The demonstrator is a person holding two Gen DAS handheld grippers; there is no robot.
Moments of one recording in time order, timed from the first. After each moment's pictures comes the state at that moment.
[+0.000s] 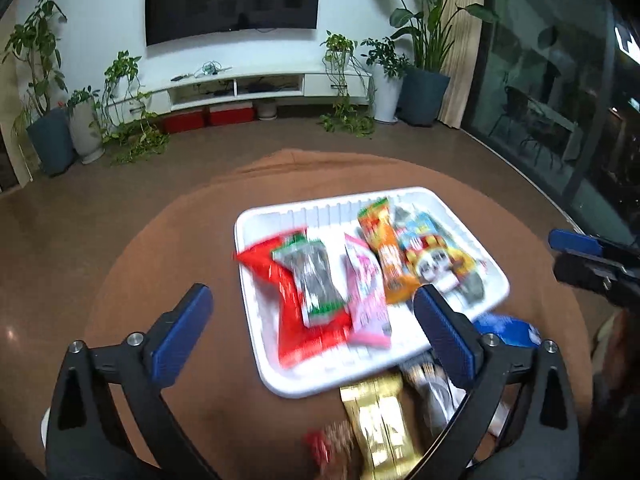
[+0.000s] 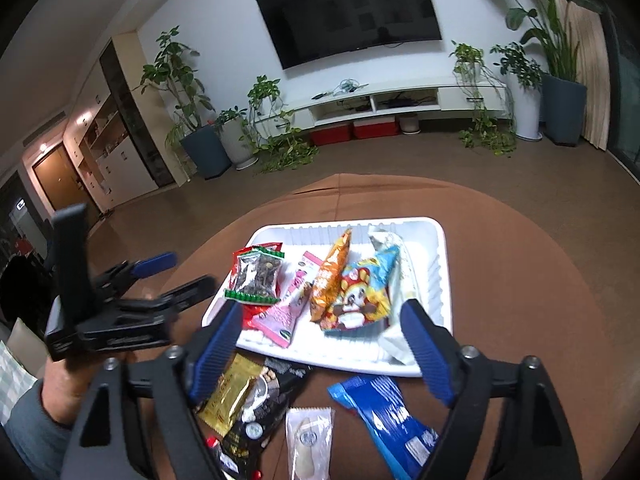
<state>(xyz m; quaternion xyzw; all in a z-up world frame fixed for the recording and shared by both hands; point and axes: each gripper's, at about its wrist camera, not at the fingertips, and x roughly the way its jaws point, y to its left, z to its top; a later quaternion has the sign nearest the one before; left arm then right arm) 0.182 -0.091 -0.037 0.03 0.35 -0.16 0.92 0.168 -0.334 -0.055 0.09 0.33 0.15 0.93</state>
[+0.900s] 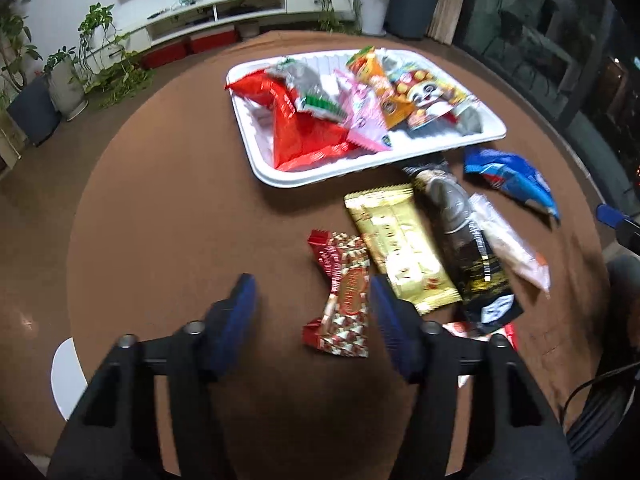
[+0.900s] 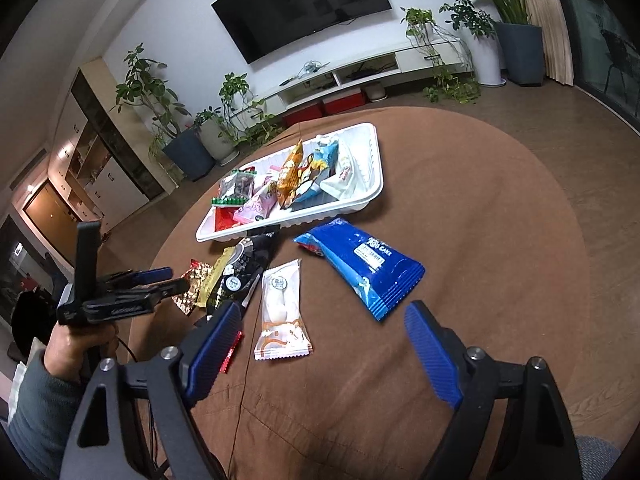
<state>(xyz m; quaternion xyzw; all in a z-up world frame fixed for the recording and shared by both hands) 0.118 -0.069 -0.106 0.09 0.49 -0.18 0.85 0.046 -0.376 -0.119 0.16 0.36 0.13 0.91</state>
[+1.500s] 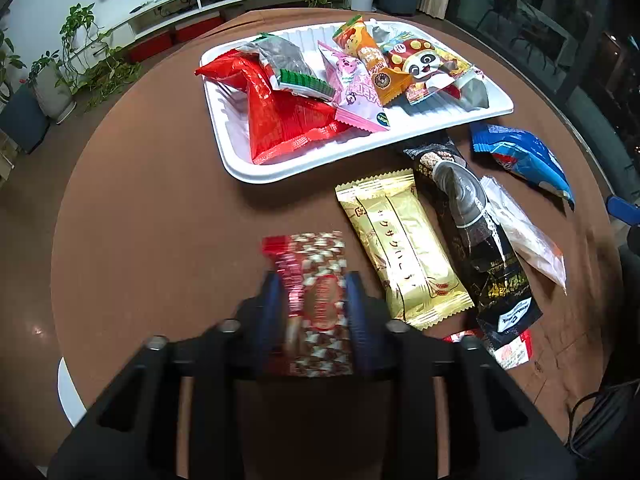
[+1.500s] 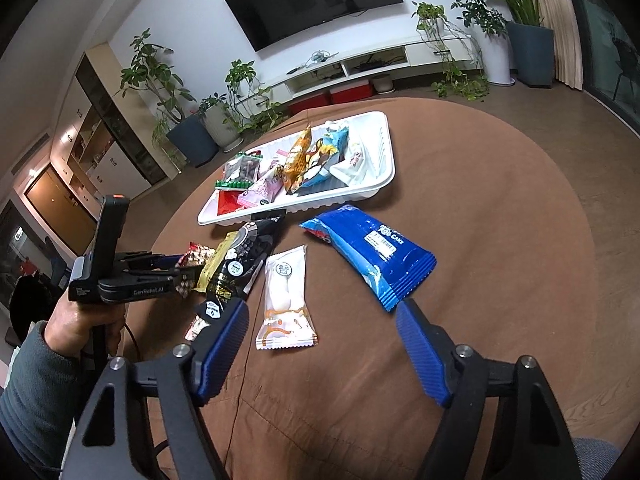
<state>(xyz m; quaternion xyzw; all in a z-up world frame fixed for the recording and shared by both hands) 0.139 -0.083 -0.118 0.12 0.51 -0.19 0.83 0.046 -0.366 -0.123 0.14 0.37 0.14 0.91</state>
